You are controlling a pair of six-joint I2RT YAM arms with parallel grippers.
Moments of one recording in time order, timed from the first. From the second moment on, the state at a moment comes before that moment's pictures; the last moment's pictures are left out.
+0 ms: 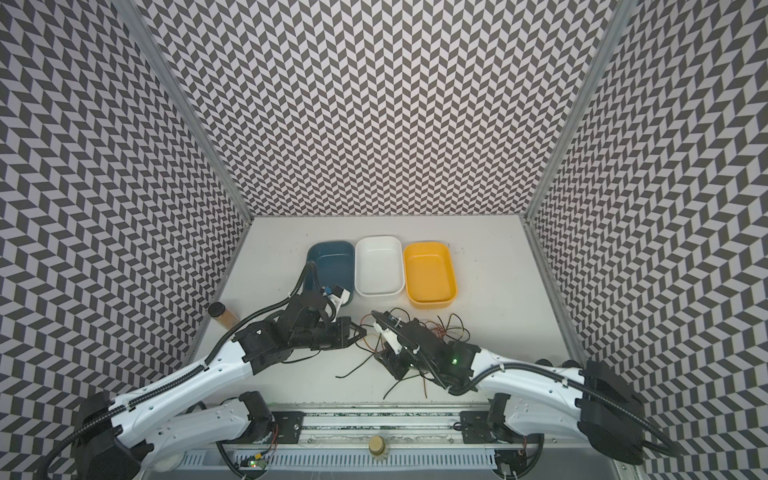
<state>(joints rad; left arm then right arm) -0.79 0.99 0.74 -0.37 0.38 -0.84 1.05 1.13 0.58 -0.02 -0.02 0.34</state>
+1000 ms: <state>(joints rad) -0.65 1.09 0.93 -0.52 0.39 -0.68 1.07 0.96 0.52 -0.16 -0.03 0.32</state>
